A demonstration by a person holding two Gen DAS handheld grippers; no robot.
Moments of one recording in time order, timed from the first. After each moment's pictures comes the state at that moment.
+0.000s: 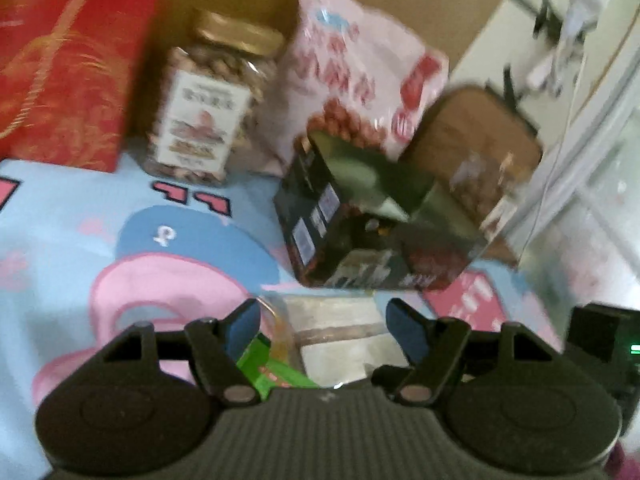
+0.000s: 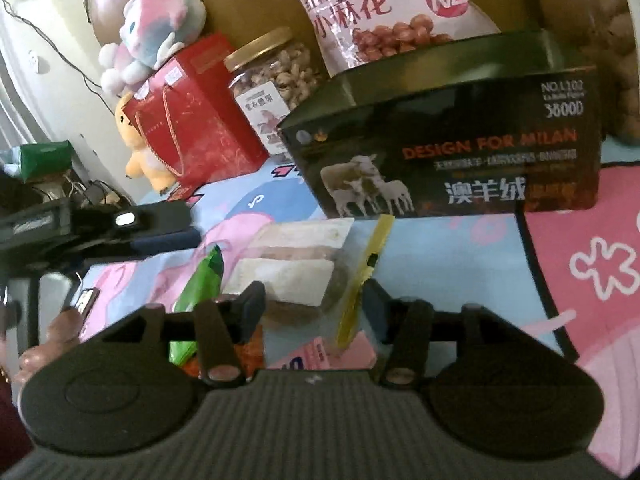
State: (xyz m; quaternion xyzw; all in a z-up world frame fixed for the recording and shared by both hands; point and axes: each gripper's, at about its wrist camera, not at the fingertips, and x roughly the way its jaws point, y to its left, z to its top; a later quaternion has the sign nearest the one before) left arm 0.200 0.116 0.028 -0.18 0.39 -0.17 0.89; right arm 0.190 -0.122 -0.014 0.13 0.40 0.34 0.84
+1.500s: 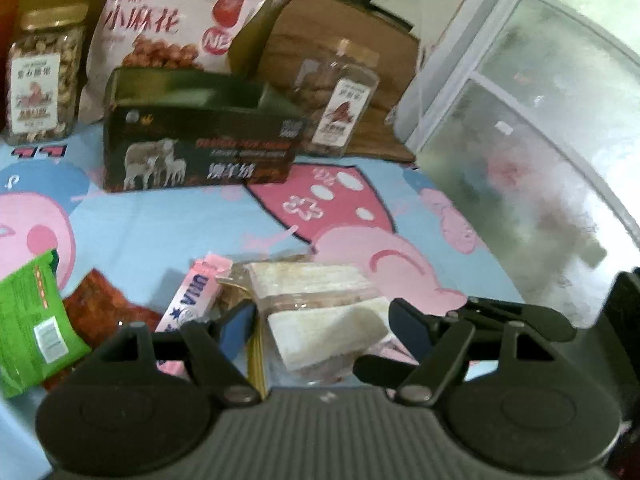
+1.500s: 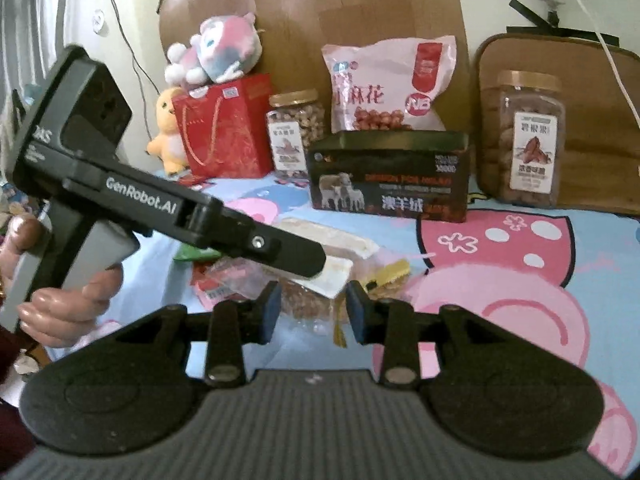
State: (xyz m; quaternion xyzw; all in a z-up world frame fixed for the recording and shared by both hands) left arm 0.106 -0.008 0.035 -0.11 0.40 -0.28 0.86; right arm 0.043 -0.192 0.027 -0.01 0.28 0.30 0.91
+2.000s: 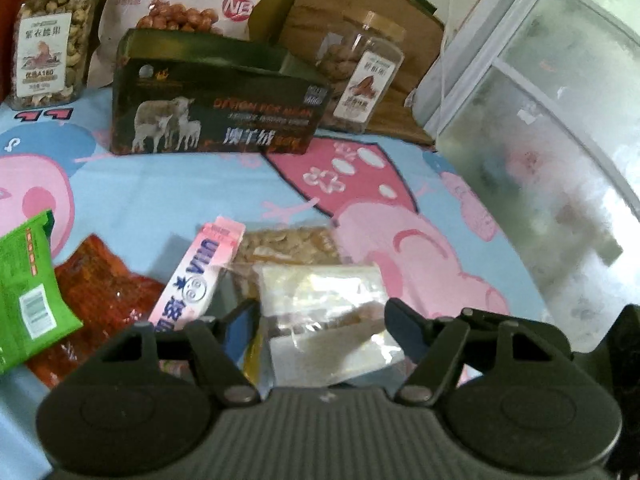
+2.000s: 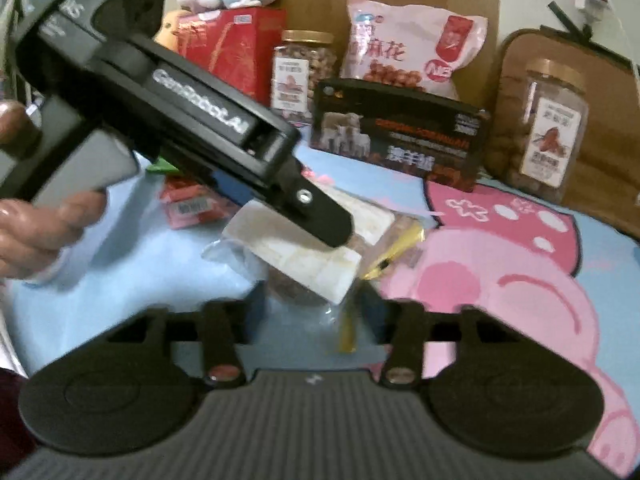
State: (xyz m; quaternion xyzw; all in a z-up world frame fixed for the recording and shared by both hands) left arm 0.110 -0.006 0.021 -0.12 0.42 -0.27 0.86; right arm 0.037 -0.171 -0.010 -0.10 0.29 0.29 0.91
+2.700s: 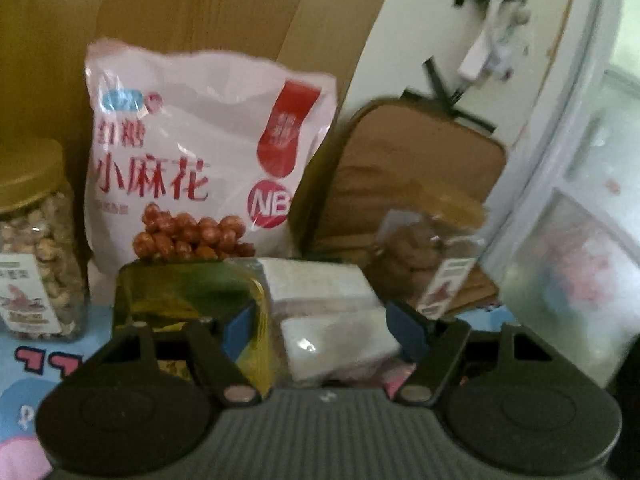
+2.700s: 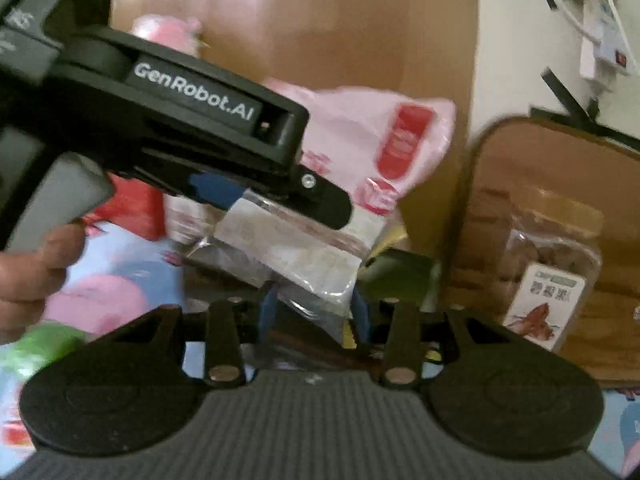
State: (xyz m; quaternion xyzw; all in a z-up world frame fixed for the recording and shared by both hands) left arm 0.288 -0.014 0.084 -0.10 0.32 -0.21 0.92; right arm 0.224 -0.175 0.032 -0.09 0.21 0.24 0.94
